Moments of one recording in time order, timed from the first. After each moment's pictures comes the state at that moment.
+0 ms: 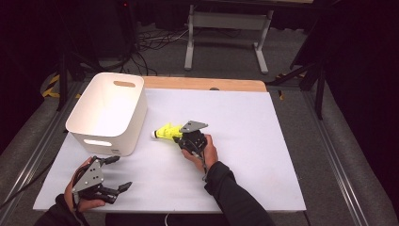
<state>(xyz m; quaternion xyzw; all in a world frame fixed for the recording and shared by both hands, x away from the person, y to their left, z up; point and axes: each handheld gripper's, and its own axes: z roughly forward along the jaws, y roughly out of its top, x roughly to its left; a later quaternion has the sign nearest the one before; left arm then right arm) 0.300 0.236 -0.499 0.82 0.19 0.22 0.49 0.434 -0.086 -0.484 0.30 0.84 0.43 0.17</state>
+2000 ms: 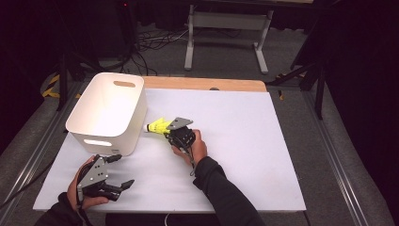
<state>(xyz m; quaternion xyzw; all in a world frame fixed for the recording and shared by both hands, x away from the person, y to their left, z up) 0.308 0.229 -0.500 0.83 0.20 0.22 0.47 0.449 -0.050 -0.487 0.27 0.85 0.41 0.20</state>
